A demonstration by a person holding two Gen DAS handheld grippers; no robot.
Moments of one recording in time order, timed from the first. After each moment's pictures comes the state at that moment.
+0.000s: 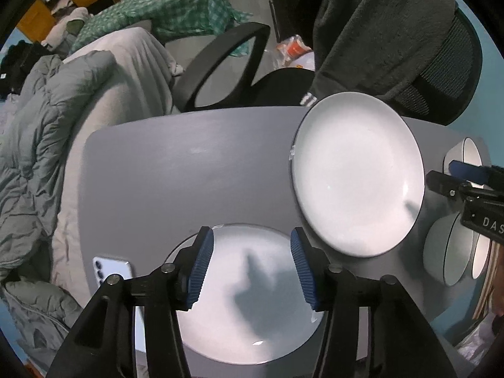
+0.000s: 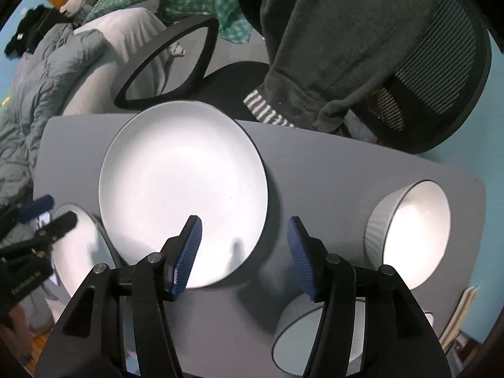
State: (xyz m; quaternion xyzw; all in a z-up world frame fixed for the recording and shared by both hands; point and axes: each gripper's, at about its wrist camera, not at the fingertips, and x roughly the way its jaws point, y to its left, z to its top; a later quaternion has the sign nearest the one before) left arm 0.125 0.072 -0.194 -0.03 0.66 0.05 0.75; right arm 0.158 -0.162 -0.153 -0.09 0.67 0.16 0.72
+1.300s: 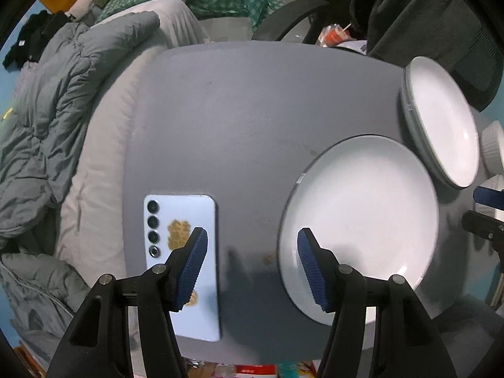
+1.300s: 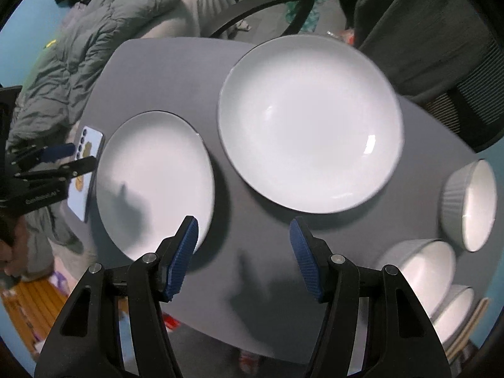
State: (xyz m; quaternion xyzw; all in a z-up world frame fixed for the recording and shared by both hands) left arm 0.045 0.176 -0.236 -0.04 0.67 0.08 0.74; right arm 0.065 -0.096 -0.166 -0.10 0.68 0.26 0.67
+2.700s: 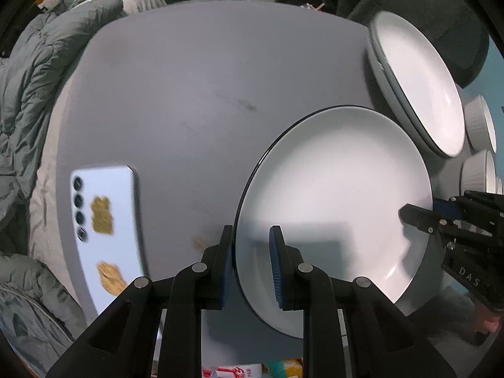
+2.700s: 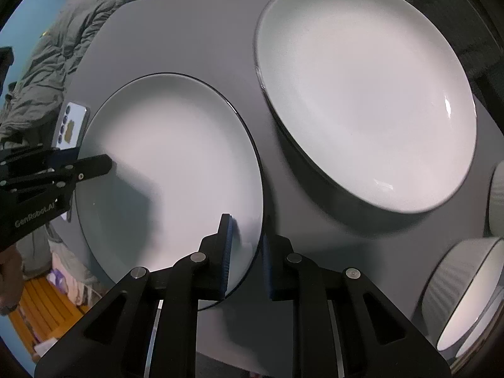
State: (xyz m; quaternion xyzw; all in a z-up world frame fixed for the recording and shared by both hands) left arm 0.033 0.136 -0.265 -0.08 0.70 0.02 0.71; right arm 0.042 -0.094 -0.213 -0.11 0.70 0.26 0.66
